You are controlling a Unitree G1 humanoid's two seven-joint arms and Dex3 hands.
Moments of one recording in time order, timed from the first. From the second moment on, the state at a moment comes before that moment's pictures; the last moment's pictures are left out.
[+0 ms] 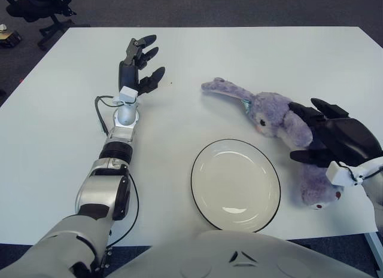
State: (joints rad) left arm -0.59 0.22 0.09 0.83 0.13 -0.90 0.17; right arm 0.35 -0.66 -0.19 -0.63 -0.80 -0.01 0.34
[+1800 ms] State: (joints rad) left arm -0.58 0.22 0.09 0.86 0.10 -0.96 0.11; right arm 0.27 -0.64 -0.24 -0.35 -0.53 -0.25 0.11
